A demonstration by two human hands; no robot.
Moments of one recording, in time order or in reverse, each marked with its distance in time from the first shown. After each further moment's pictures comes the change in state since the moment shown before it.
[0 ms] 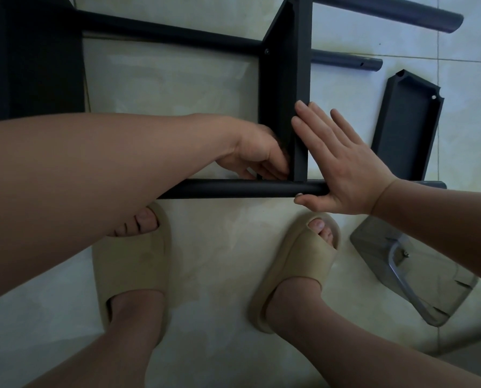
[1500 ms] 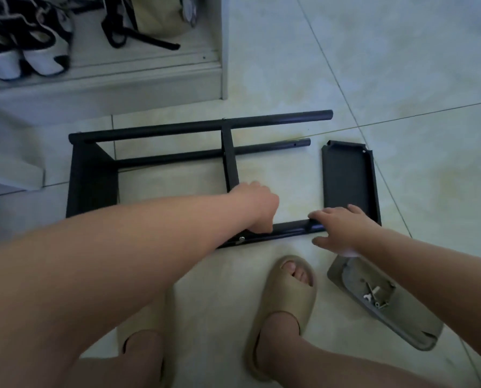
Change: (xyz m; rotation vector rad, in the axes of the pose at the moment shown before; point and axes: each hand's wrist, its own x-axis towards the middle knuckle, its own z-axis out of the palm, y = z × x) left_hand -0.033 0.118 0.113 1.458 0.436 -0.122; right_hand -0.105 0.026 -0.055 0.107 -0.531 0.628
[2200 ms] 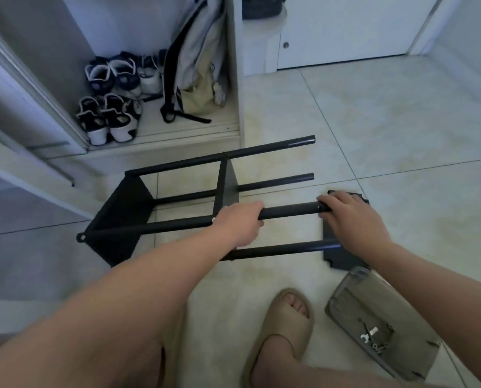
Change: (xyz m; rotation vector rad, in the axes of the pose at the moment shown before) left_hand -0.075 0.010 -0.038 -0.335 0.461 -0.263; right_hand -0.078 0.023 -0.085 0.224 0.700 -0.065
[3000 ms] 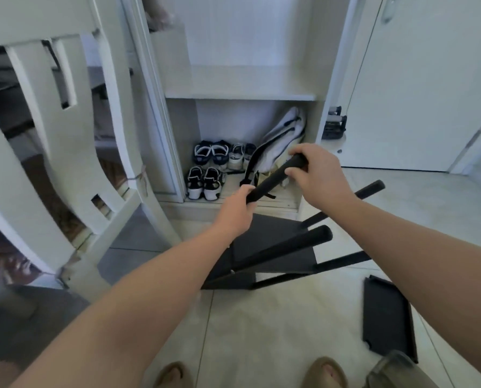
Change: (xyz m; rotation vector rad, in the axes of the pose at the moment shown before) left_hand -0.151 -0.080 -0.204 -0.482 0.616 -0.198; right_hand 0.024 -0.283 -0.243 0.465 0.366 -0.341
